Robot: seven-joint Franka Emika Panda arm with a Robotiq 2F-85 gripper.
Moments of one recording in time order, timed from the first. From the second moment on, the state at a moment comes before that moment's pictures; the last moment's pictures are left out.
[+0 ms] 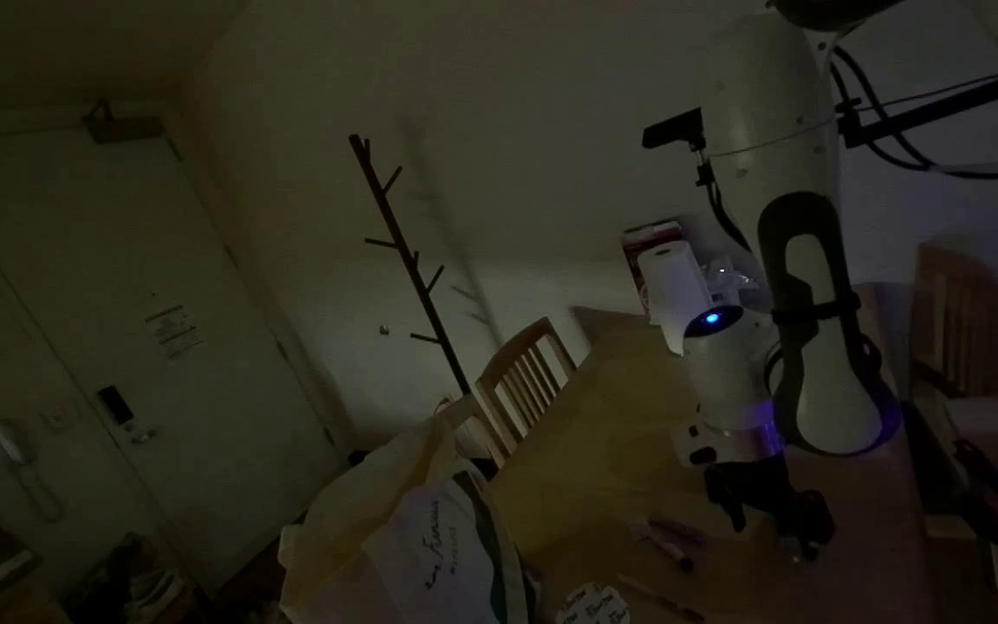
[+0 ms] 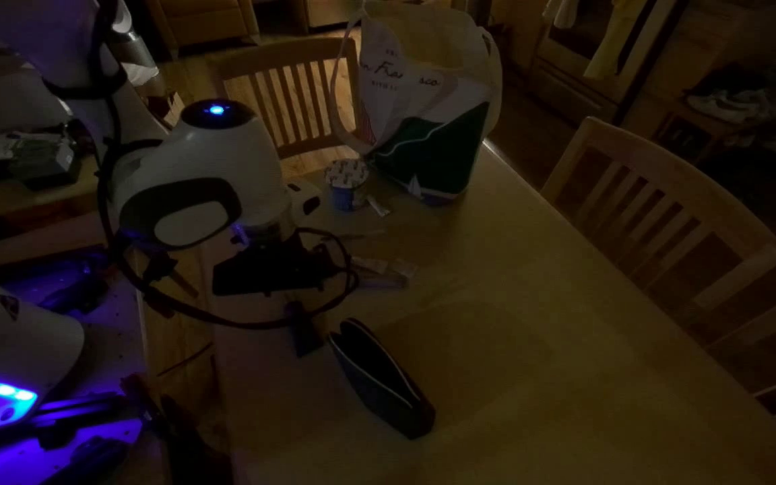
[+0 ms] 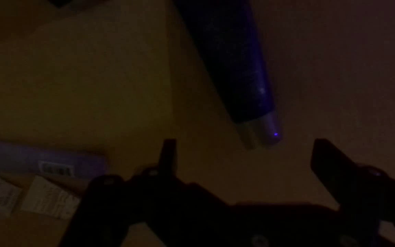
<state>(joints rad) -0.17 0.36 -0.01 -2.74 -0.30 3.12 -1.02</state>
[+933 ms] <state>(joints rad) -0.32 0.38 0.08 -2.75 -0.31 3.12 -1.02</state>
